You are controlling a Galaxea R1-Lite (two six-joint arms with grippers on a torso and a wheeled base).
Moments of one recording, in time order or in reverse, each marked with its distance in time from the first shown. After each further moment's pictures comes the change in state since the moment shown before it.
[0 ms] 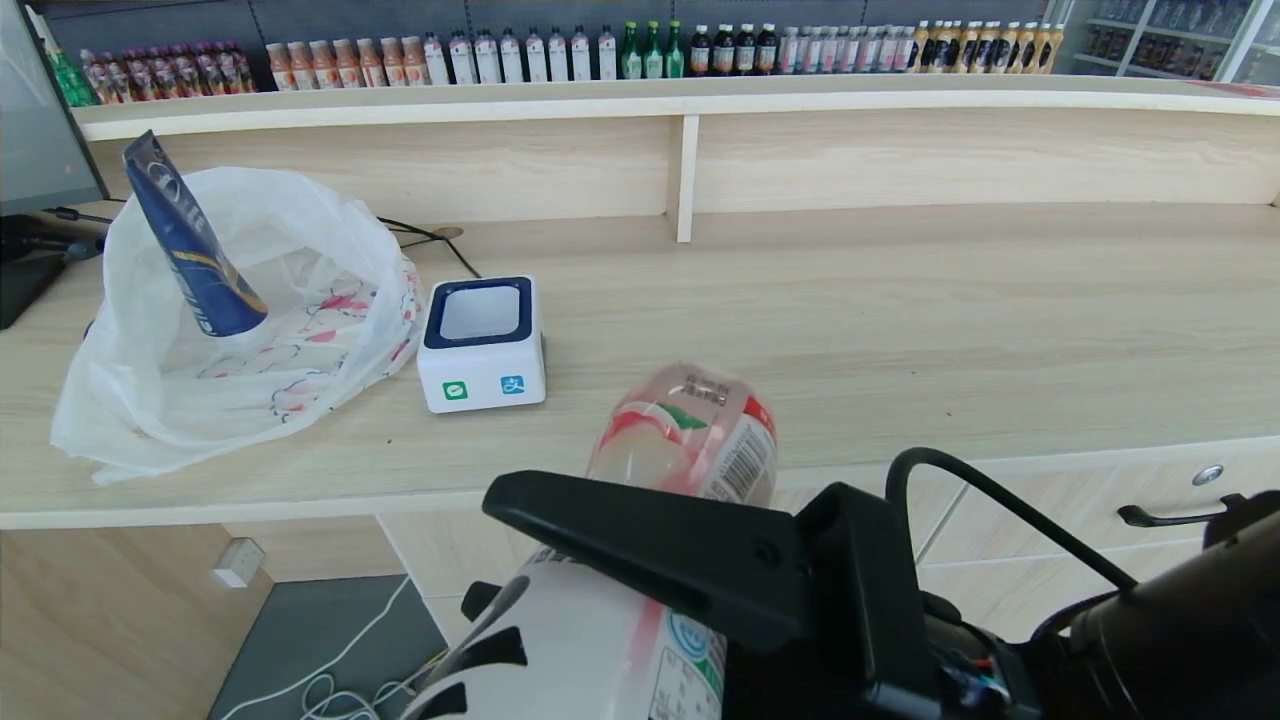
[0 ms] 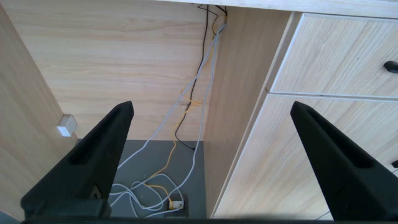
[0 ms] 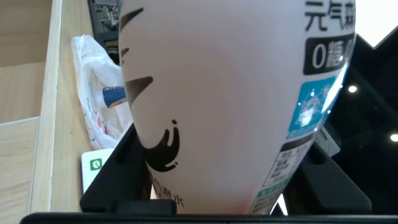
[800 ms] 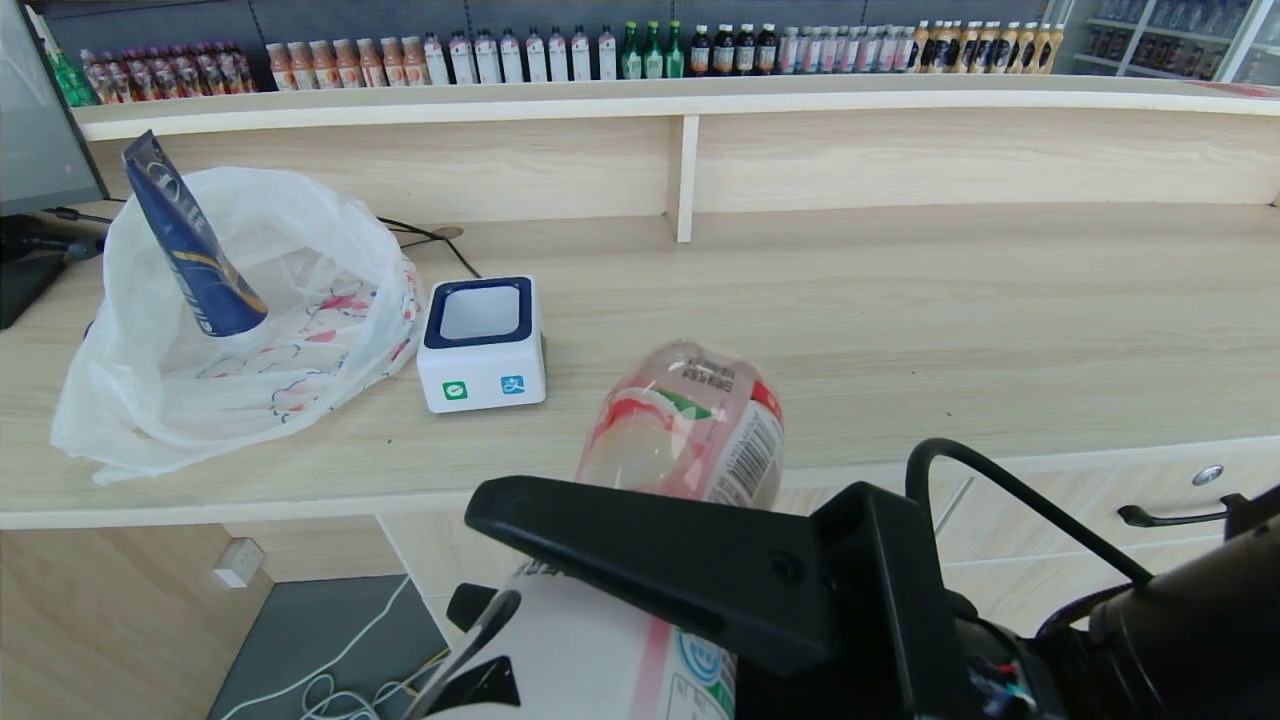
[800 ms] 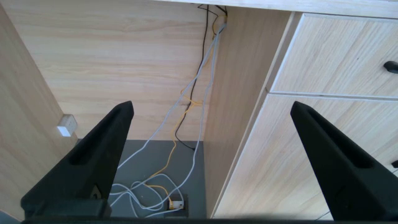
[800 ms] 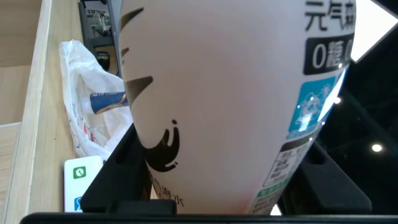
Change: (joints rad) left arm 0.000 0.000 0.000 0.000 0.000 0.000; right arm 0.002 -0.009 -0.013 0.000 0.037 -0.038
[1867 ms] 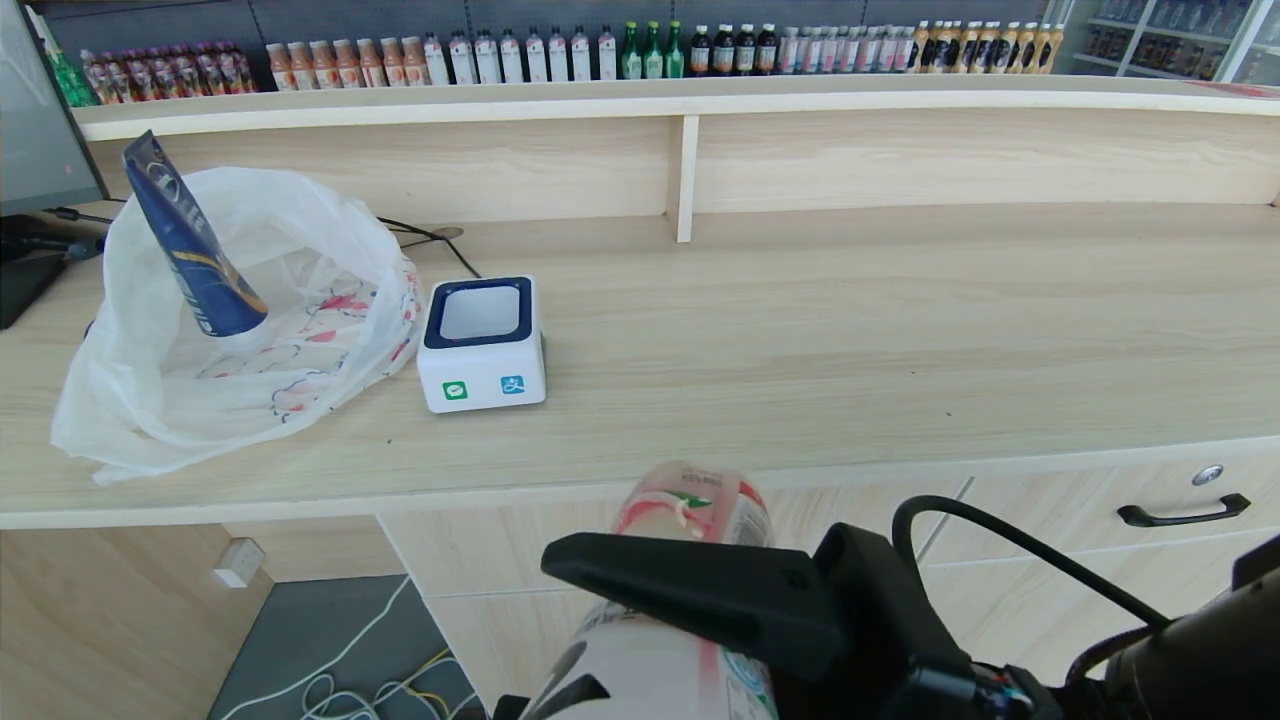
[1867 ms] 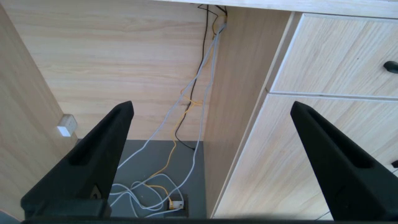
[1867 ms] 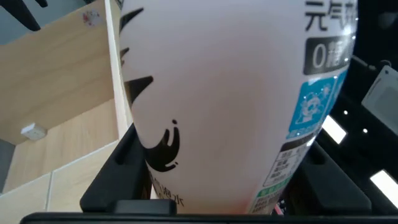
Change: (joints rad) left arm 0.000 0.000 0.000 0.000 0.000 0.000; right arm -0.008 -0.024 0.115 0.000 -0.008 0.393
